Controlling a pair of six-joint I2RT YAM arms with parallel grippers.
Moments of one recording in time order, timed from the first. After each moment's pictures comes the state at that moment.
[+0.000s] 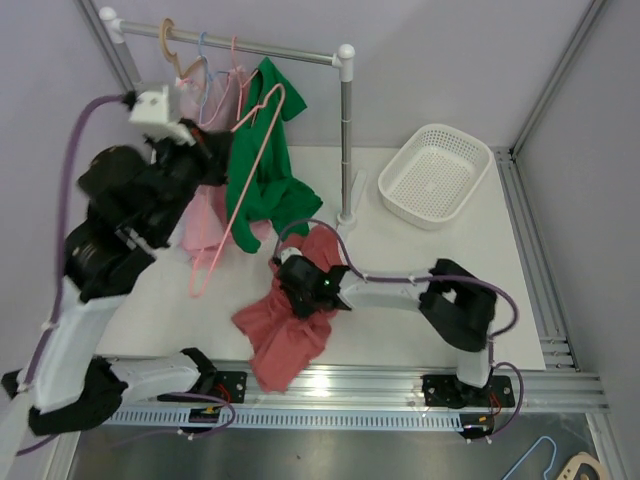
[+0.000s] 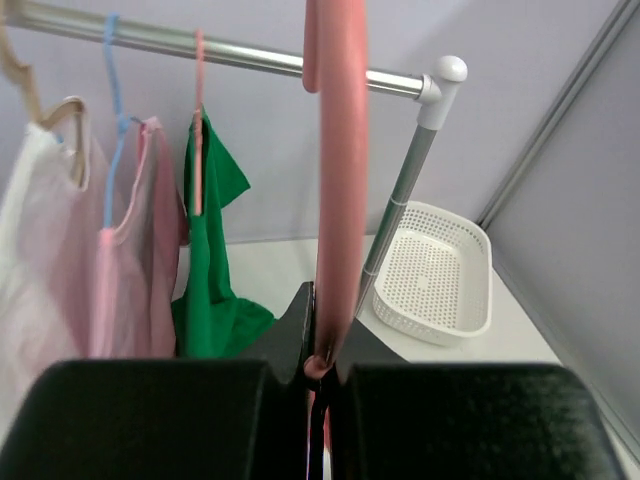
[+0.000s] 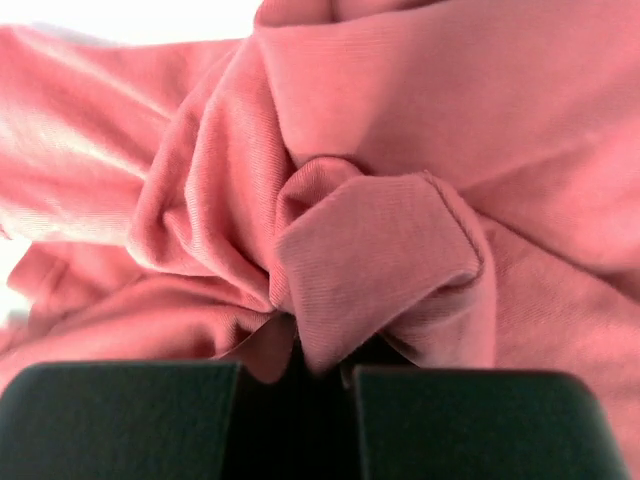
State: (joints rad) left arm -0.72 1.04 1.78 -0.65 -0.42 -0.18; right arm 1.10 1.98 1.33 -0.28 0.13 0.43
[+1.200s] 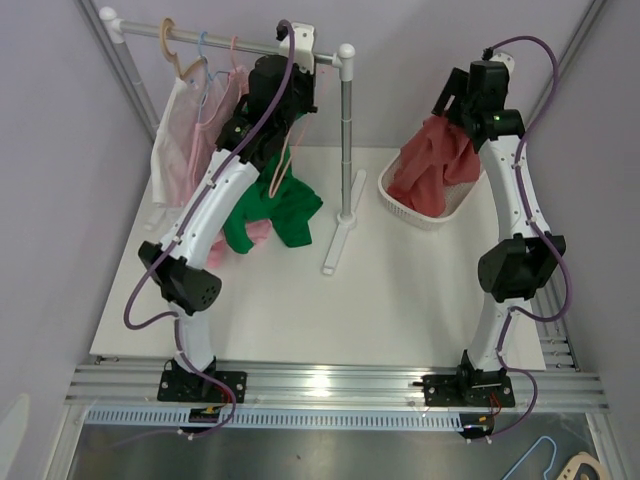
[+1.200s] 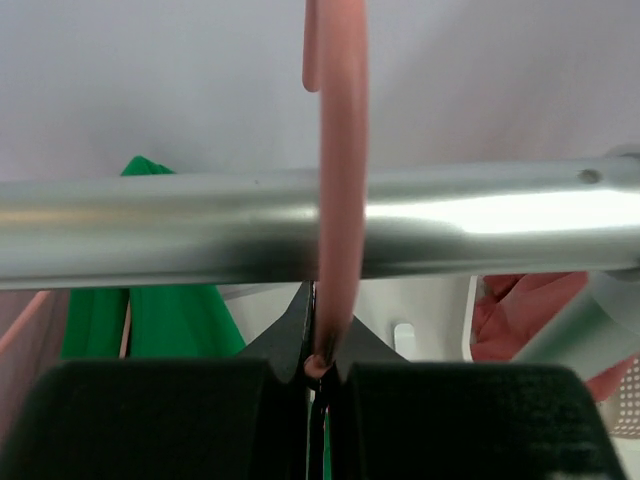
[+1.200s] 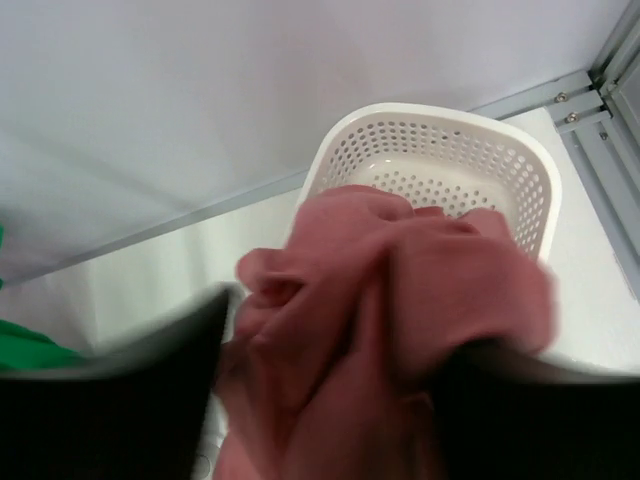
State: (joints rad) left arm -0.54 1.92 2.31 -0.44 -0.27 0.01; right arm 0.10 1.97 2.22 -0.67 0.22 0.38
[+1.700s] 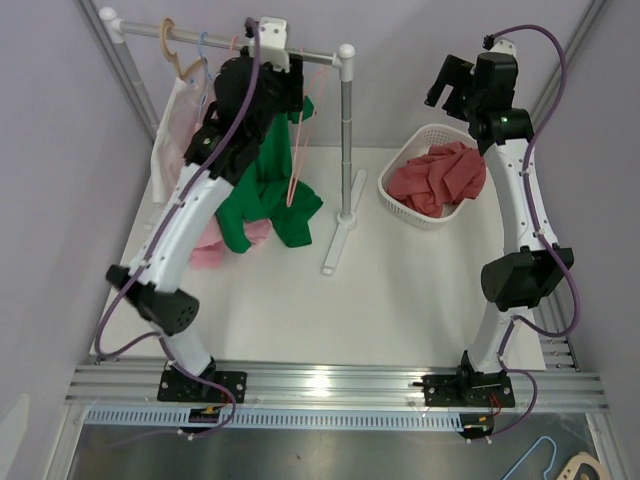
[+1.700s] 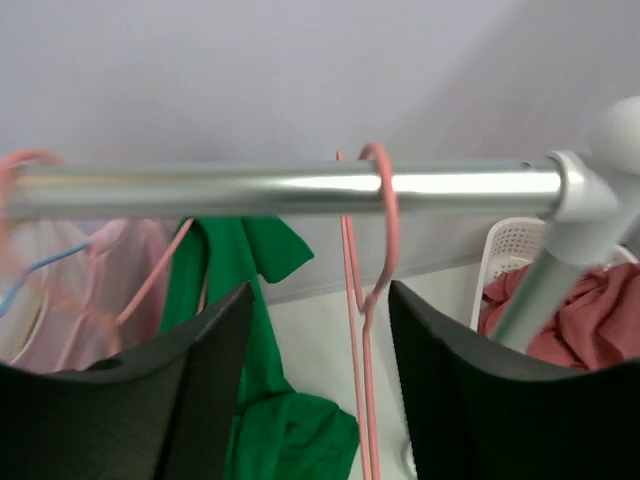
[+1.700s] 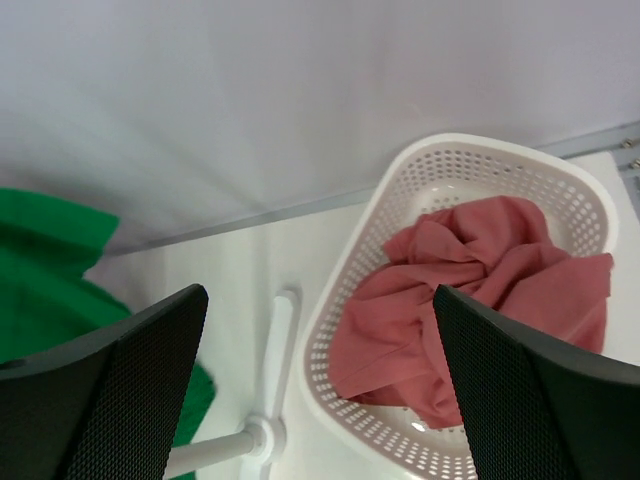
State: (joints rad) left arm -0.54 1.79 2.21 -0.42 -0.29 0.02; right arm 0.12 1.91 2.22 -0.64 0.11 0.36
